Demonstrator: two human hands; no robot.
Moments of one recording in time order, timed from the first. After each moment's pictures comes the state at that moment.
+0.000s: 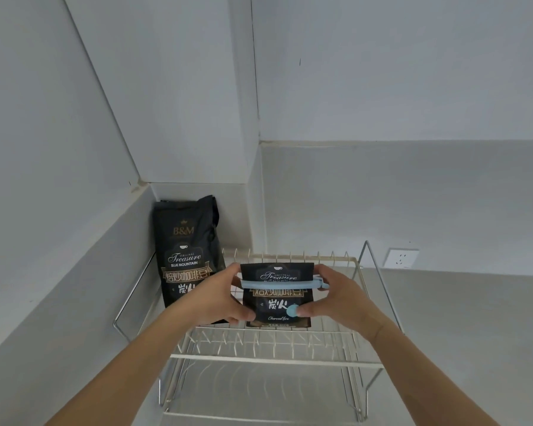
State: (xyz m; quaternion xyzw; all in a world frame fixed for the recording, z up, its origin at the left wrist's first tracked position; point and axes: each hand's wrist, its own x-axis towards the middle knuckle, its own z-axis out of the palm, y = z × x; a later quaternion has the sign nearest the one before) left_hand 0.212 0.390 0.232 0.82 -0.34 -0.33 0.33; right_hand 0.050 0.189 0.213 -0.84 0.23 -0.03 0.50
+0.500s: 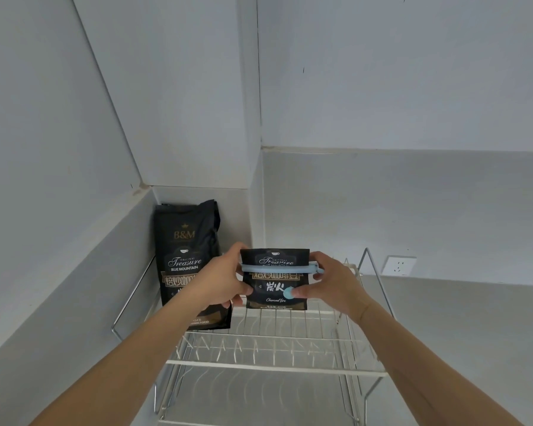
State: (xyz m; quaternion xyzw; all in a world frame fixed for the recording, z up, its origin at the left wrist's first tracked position) left_hand 0.229 0.363 0.247 0.85 -0.35 -0.25 0.29; right_hand 0.079 0.177 0.222 -0.84 0.24 -0.07 0.48
